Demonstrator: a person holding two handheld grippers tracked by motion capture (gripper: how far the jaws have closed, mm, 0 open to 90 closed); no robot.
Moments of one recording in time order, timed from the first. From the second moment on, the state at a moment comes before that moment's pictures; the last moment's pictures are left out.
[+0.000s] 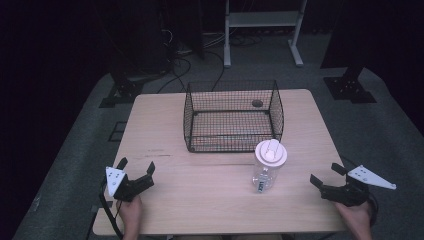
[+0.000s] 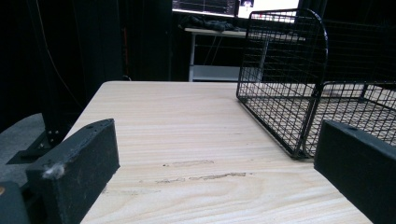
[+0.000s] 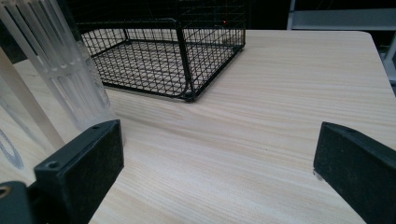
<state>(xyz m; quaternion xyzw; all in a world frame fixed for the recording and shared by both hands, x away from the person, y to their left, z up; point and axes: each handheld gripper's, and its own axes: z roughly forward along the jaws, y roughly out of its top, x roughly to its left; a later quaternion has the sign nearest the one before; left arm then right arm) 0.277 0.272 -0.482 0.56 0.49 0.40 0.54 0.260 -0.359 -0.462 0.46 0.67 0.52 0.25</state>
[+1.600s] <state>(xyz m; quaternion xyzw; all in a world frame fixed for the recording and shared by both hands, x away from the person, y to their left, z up) 0.276 0.272 -0.482 0.56 0.48 0.40 0.54 0.243 -0.282 -0.396 0.33 0.72 0.57 0.22</state>
